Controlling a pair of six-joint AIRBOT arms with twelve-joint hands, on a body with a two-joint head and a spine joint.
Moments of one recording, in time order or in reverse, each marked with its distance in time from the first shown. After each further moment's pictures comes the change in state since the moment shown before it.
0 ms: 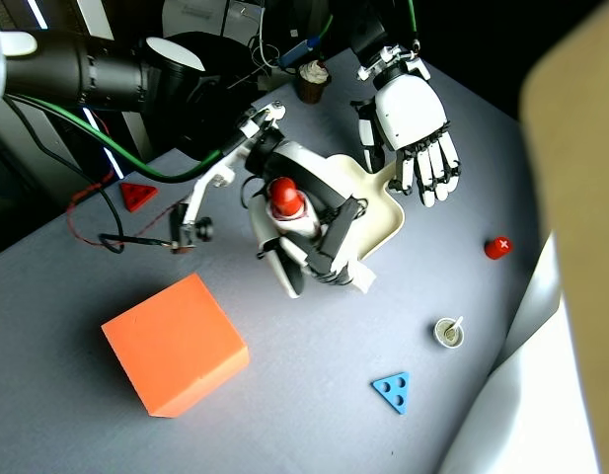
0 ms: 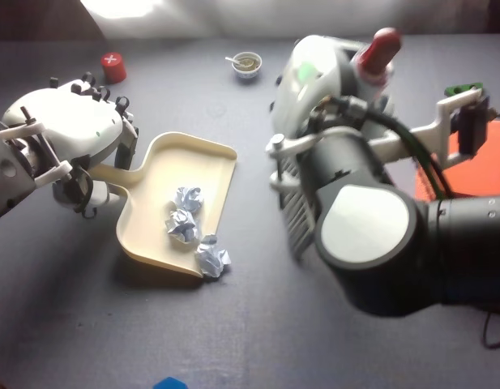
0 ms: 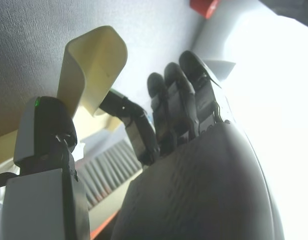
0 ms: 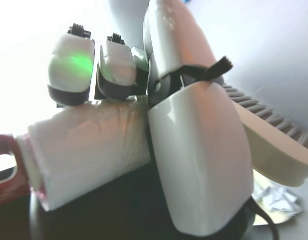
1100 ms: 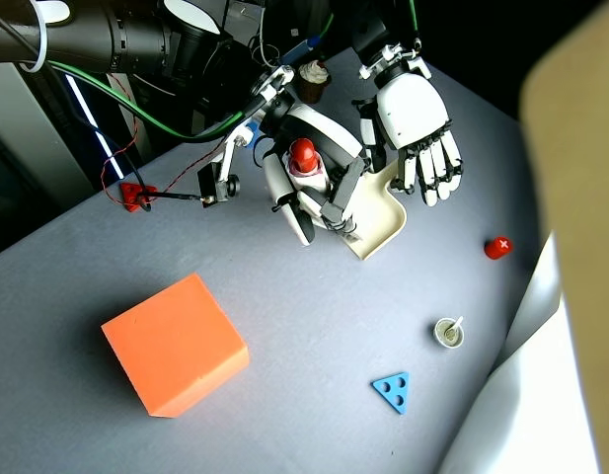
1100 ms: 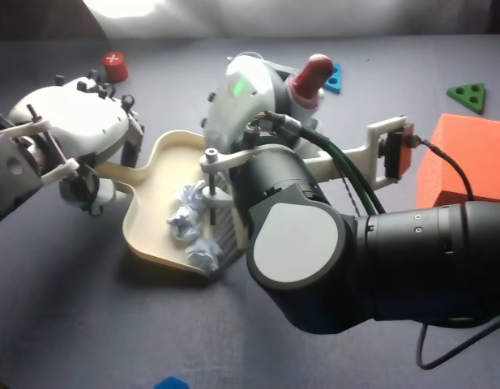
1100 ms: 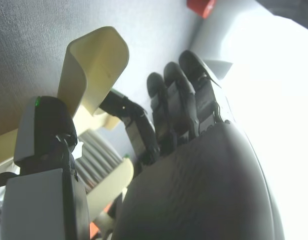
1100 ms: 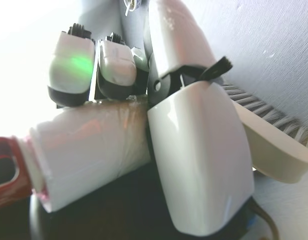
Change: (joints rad) left arm -0.009 -0.013 0.003 -0.003 -0.003 0.000; right arm 0.022 -0.123 0.057 -0.019 0.022 0.135
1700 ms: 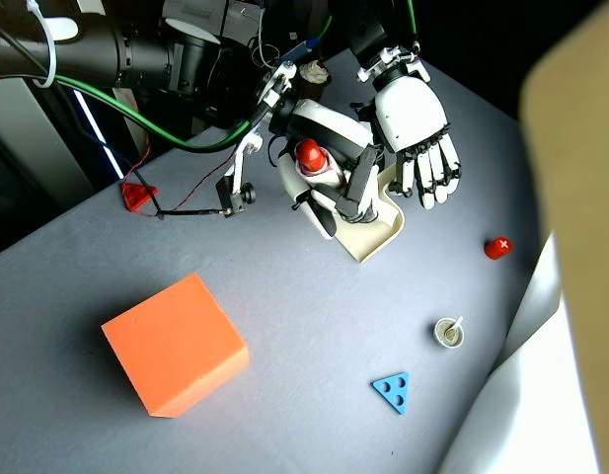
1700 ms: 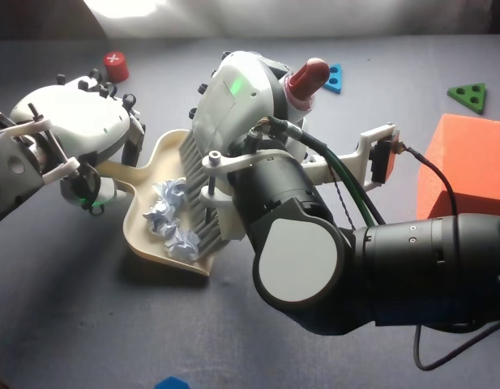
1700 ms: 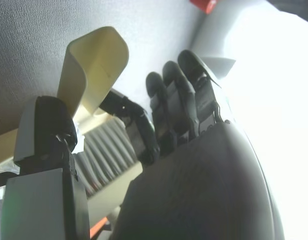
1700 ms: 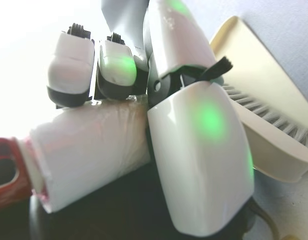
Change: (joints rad) left arm -0.003 -0.001 0.002 0.000 0.001 0.001; right arm -0.040 -0.013 0.045 -0.171 0.018 0.179
